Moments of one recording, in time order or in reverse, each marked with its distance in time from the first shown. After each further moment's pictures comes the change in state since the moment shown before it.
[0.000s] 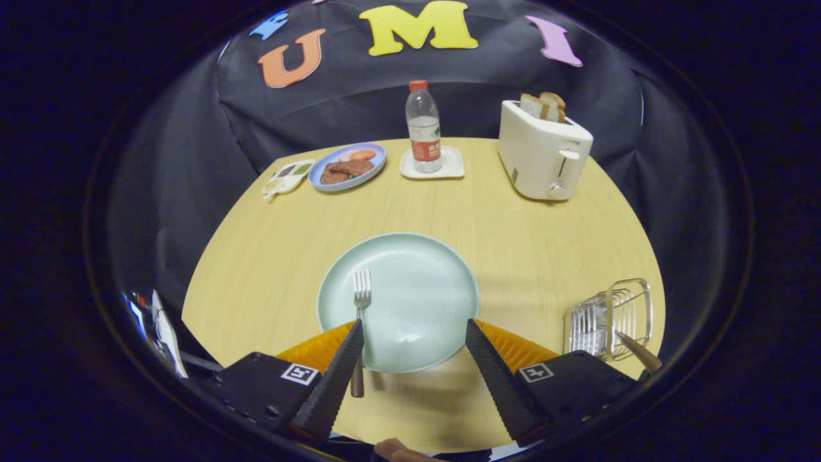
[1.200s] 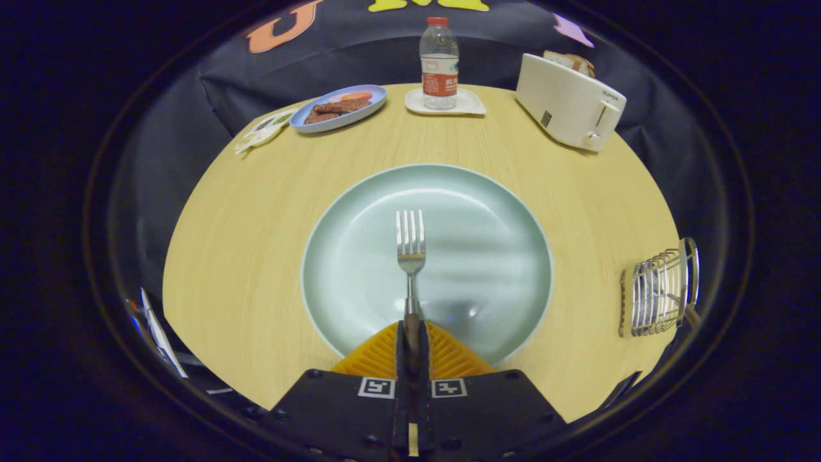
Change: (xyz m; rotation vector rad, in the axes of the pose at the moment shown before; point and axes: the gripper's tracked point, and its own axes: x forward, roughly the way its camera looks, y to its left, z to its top) arm 0.064 0.028 -0.047 0.024 0.179 -0.067
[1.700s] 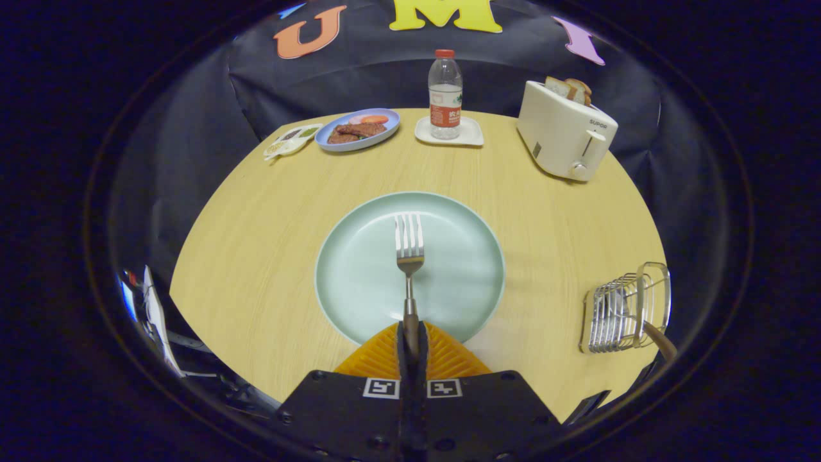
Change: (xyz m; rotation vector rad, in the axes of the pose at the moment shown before) arm -0.056 -0.033 0.005 -0.091 -0.103 0.052
